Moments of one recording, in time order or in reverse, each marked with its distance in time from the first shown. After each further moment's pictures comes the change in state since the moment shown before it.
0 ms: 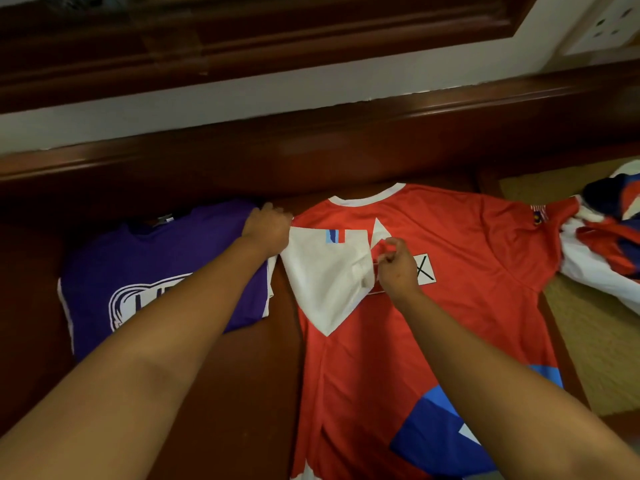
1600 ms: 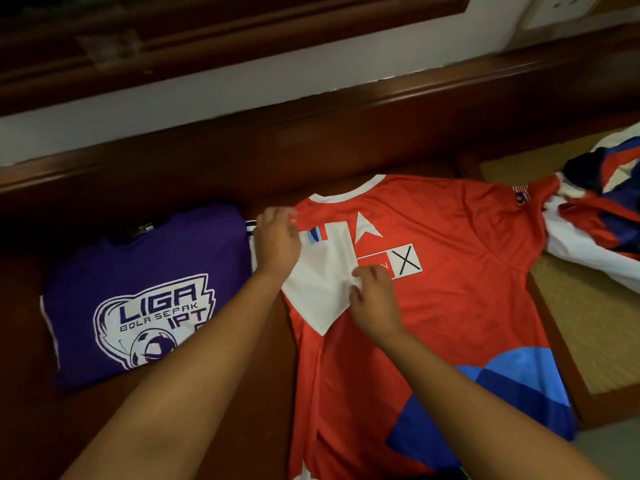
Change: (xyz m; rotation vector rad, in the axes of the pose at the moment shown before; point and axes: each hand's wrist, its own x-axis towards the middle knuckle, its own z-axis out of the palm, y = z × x) left_hand -0.022 0.069 0.013 -0.743 0.453 -0.244; right_hand -0.055 0.041 0.004 -0.423 -0.051 -0.402
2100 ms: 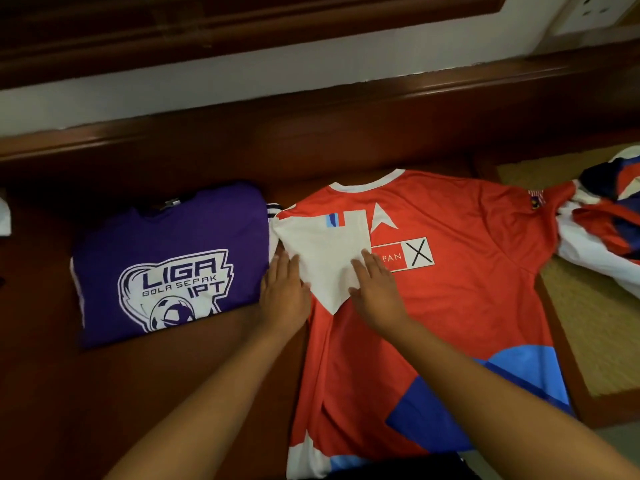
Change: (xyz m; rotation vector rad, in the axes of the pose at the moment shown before) left_hand -0.119 -0.033 -0.003 0.232 -0.263 -0.116; right_hand -0.009 0.000 0.010 -0.309 -0.227 -0.185
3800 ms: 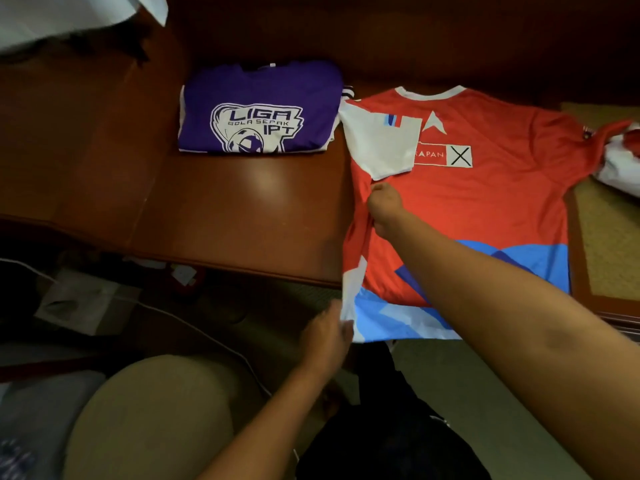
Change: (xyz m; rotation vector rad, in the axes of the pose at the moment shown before) left_hand -0.357 0.016 0.144 -0.307 0.137 -0.134; right_hand -0.109 -0.063 0.061 0.950 -0.007 0.331
